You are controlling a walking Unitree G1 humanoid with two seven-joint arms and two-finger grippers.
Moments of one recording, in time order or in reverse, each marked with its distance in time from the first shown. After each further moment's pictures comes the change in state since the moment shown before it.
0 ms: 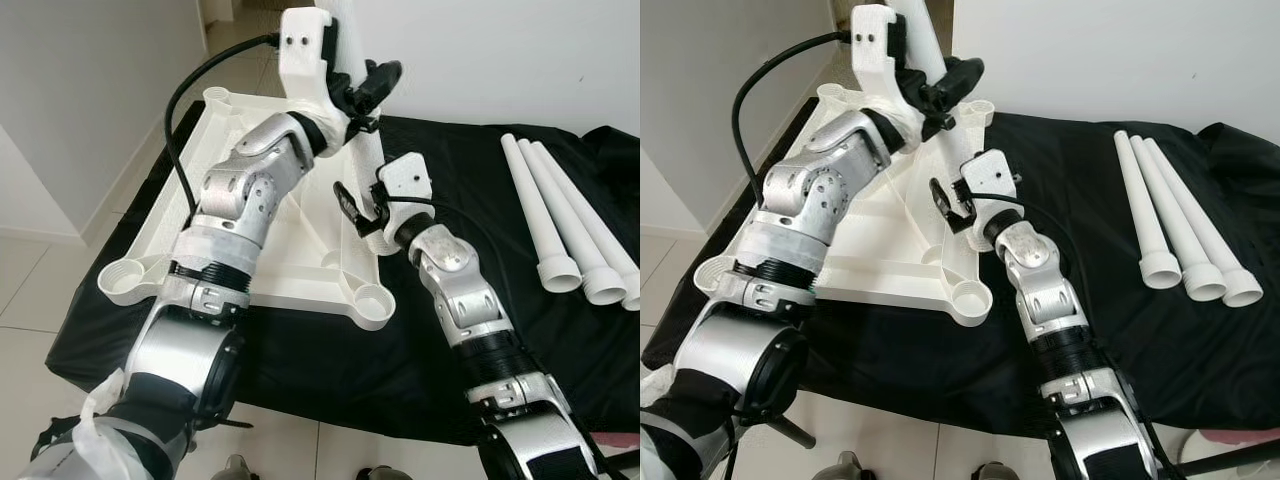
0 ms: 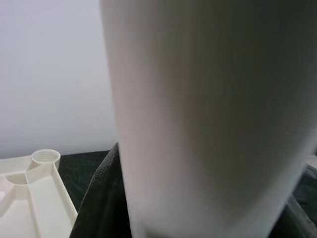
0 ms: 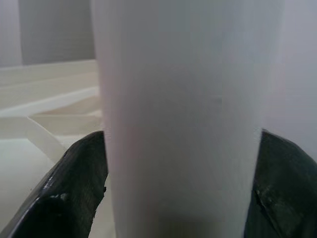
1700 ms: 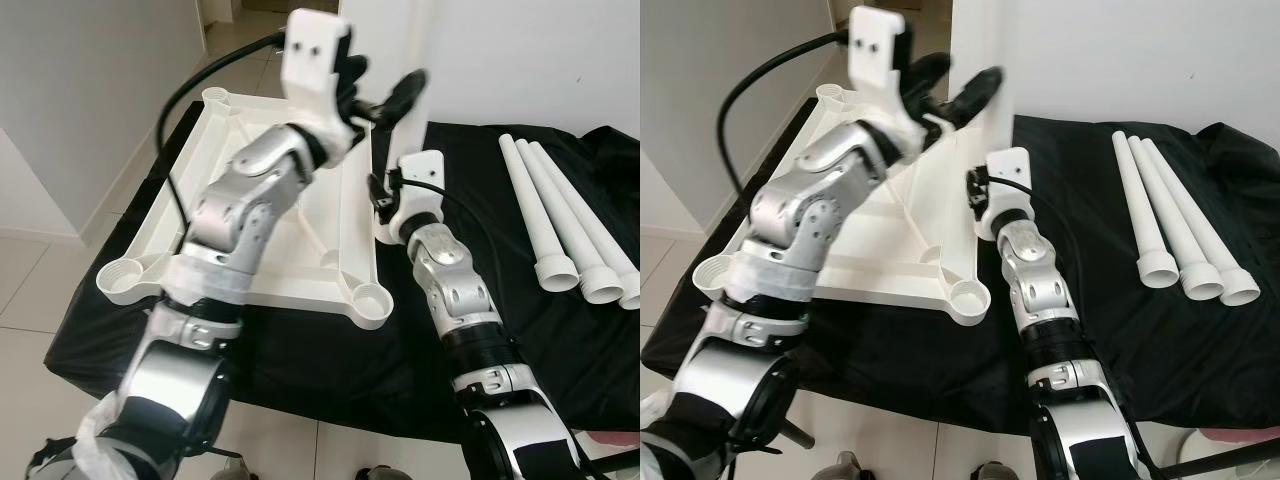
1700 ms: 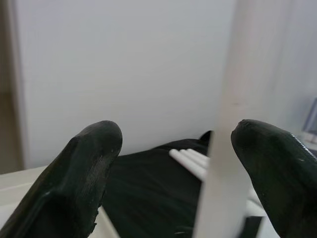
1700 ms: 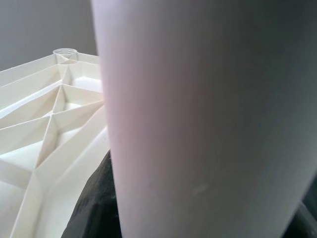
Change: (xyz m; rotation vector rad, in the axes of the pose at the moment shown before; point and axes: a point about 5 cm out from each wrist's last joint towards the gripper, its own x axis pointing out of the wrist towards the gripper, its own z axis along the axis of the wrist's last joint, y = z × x) left arm -0.024 -0.002 0.005 0.150 -0.008 0.037; right arm -0.007 -0.018 -0.023 0.234 0.091 -0.271
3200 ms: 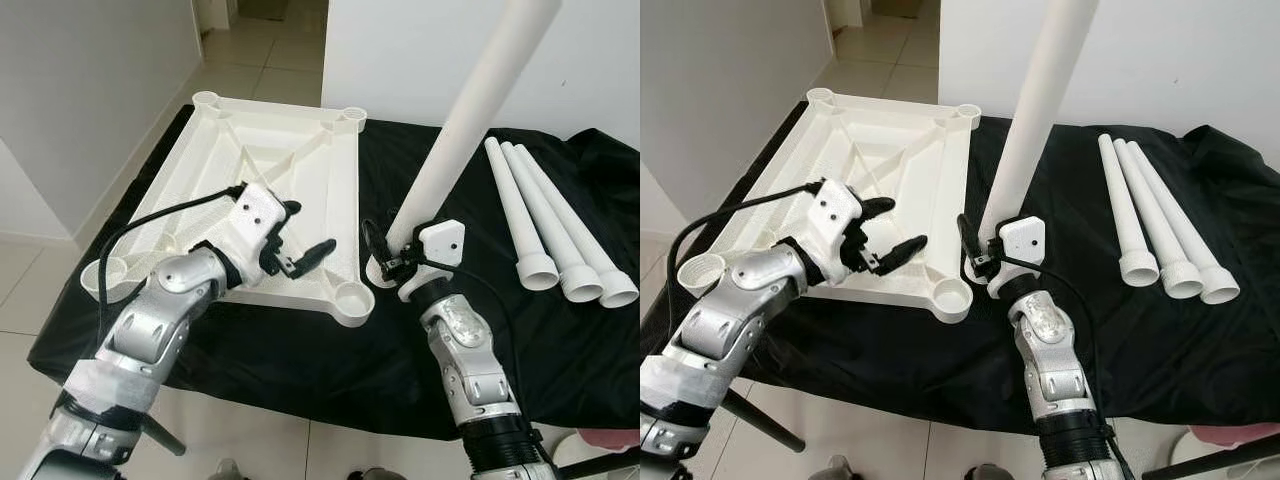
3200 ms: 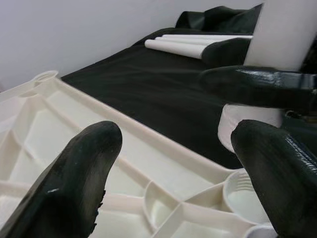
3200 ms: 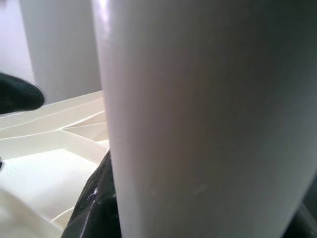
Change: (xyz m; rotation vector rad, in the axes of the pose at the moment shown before) left arm -0.110 0.004 -0.083 0.225 0.362 -0.210; right arm -0.075 0.013 -0.018 0.052 -0.208 0.250
